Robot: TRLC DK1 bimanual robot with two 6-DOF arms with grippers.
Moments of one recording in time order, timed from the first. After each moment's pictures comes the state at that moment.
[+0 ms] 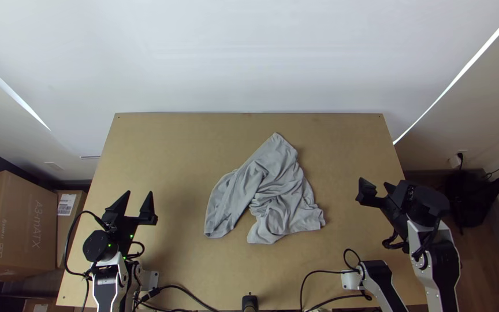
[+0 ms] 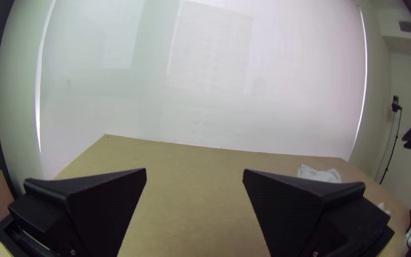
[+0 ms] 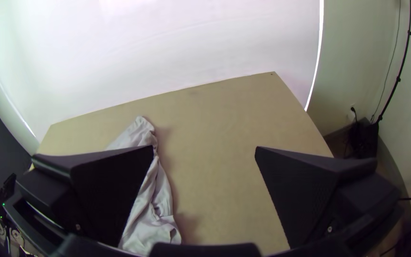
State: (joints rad) left arm 0.17 0.01 0.09 -0.11 0.20 -0.11; right arm 0.09 0.57 0.81 -0.72 0.02 0.25
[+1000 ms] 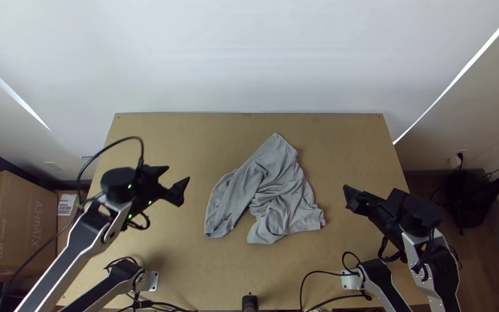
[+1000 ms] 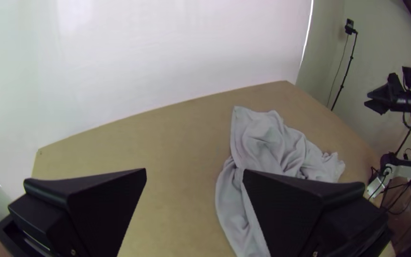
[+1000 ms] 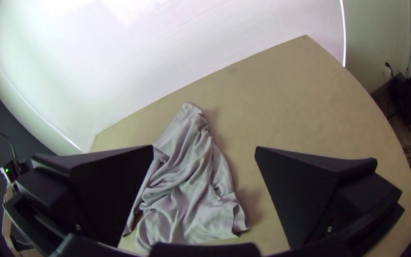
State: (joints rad) left arm -0.38 0.88 0.85 -0.45 0.04 0.02; right arm 0.26 0.49 0.77 -0.75 -0.07 0.58
